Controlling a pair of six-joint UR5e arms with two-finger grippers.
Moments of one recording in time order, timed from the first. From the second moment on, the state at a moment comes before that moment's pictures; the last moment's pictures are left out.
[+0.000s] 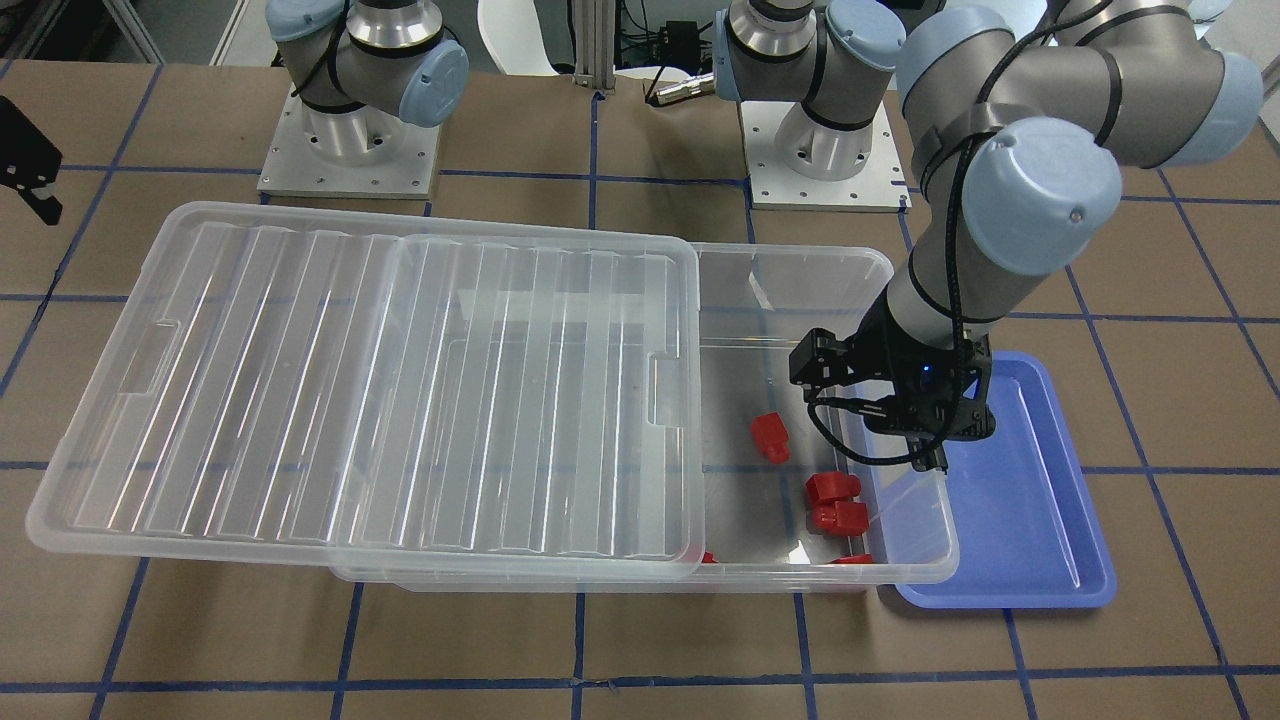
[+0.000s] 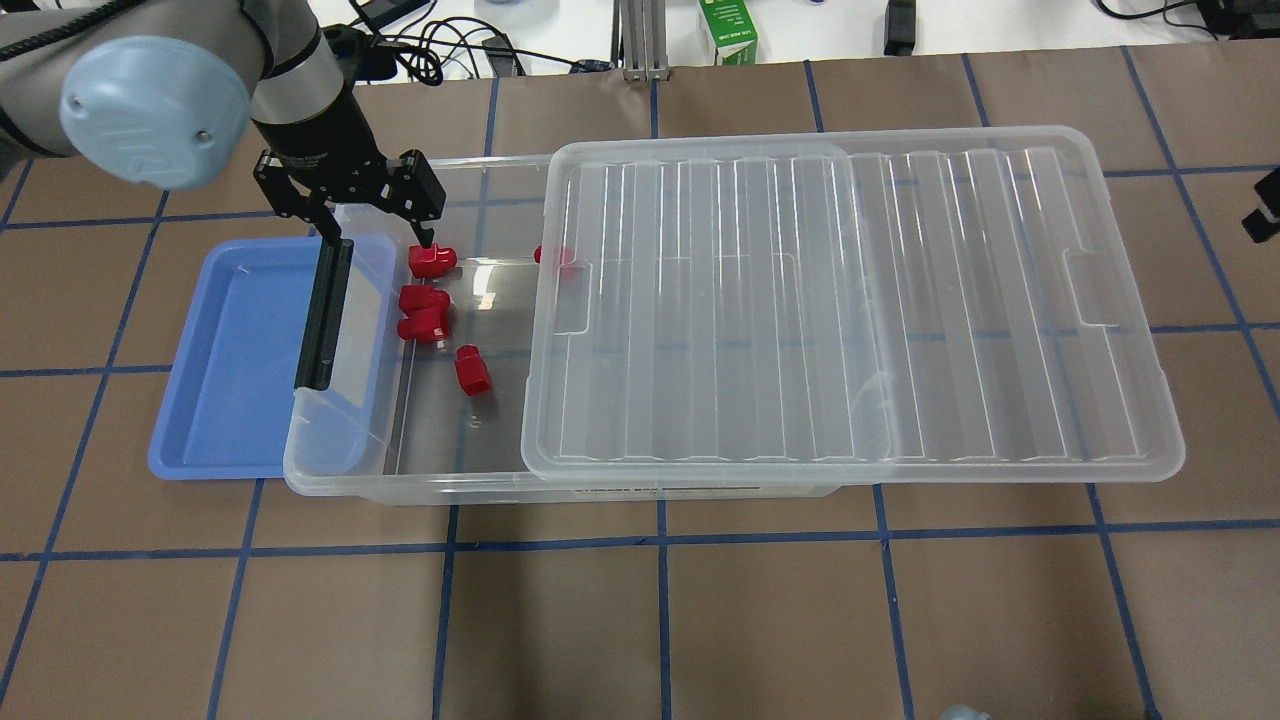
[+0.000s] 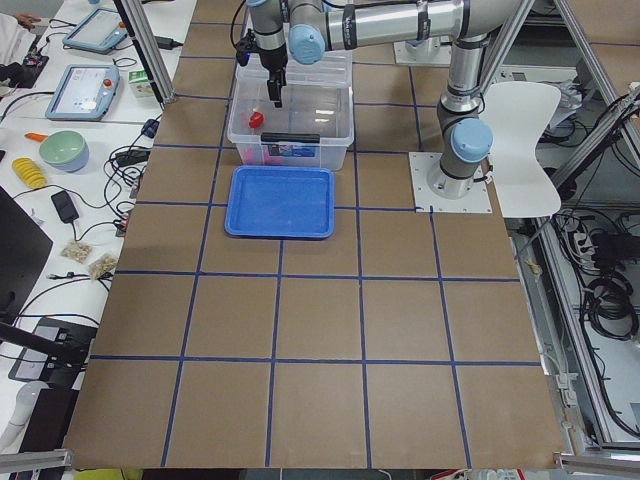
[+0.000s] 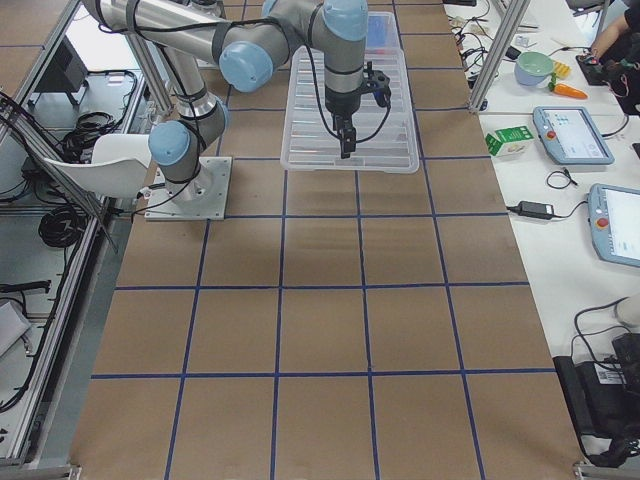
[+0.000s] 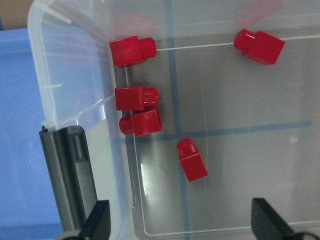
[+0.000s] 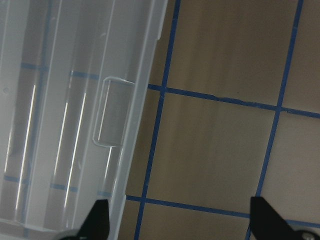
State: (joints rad) left arm -1.55 -1.76 -1.51 -1.51 1.57 0.10; right arm 1.00 -1.61 1.62 -1.60 -1.56 -0.75
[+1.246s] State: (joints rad) left arm -1.55 -1.61 -1.57 -1.62 1.58 0.12; right arm 1.00 -1.48 1.83 -1.86 -1.55 -0.66
